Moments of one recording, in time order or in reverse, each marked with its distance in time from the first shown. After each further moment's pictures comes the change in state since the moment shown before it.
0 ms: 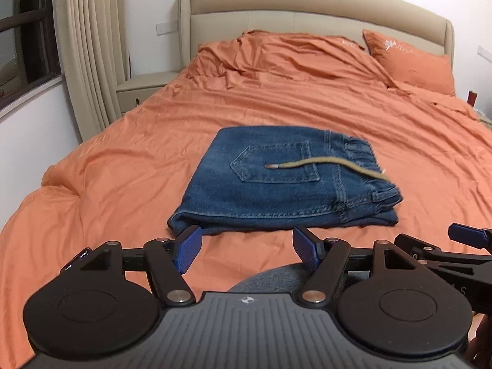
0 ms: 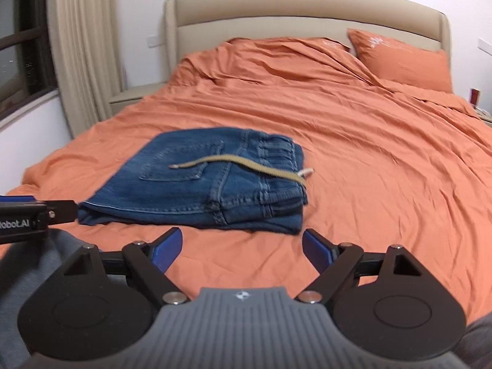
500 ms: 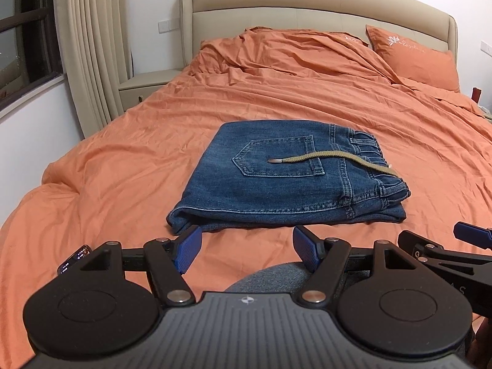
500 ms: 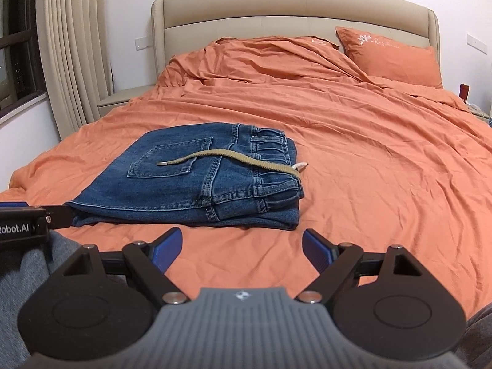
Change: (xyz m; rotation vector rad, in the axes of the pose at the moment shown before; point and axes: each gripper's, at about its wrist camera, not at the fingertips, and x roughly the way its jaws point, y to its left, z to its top) left arm 0.007 -0.001 -0.001 0.009 0.001 0.010; right arm 0.010 0.002 -0.009 0.014 -0.021 -0.036
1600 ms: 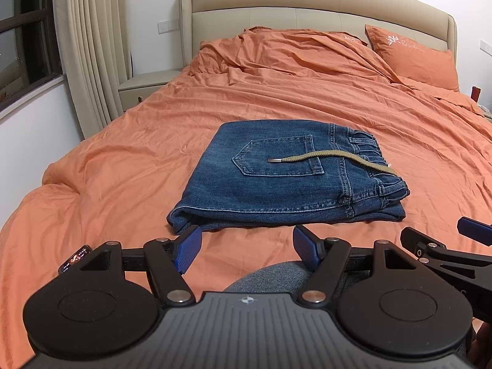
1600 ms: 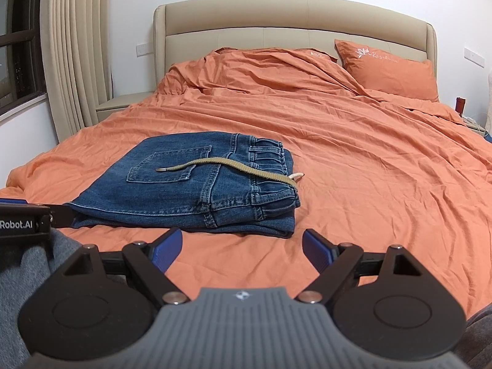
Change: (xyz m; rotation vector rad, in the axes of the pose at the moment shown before) left arm -0.001 -0.001 0.000 0.001 0.000 0.002; right arm -0.009 0.005 -0.004 -0.020 -0.042 -0.019
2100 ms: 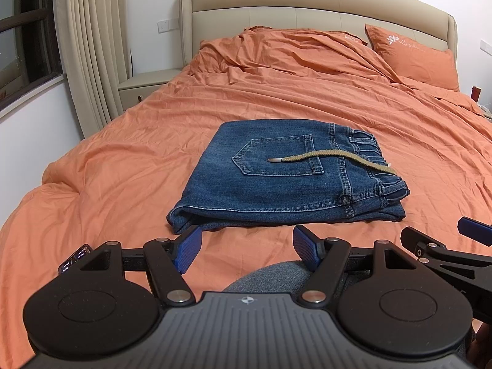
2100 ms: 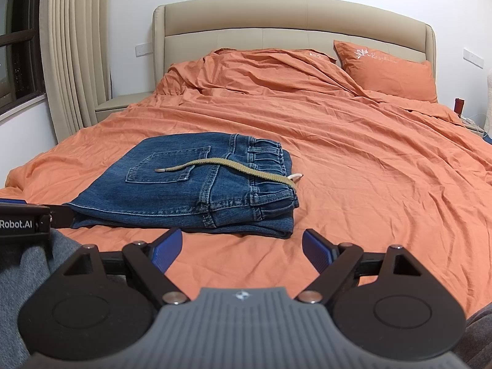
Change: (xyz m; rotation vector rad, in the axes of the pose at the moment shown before) left arm 0.000 0.000 0.000 0.001 0.000 0.000; right arm -0.001 -0.001 0.000 0.000 -0.001 -0.001
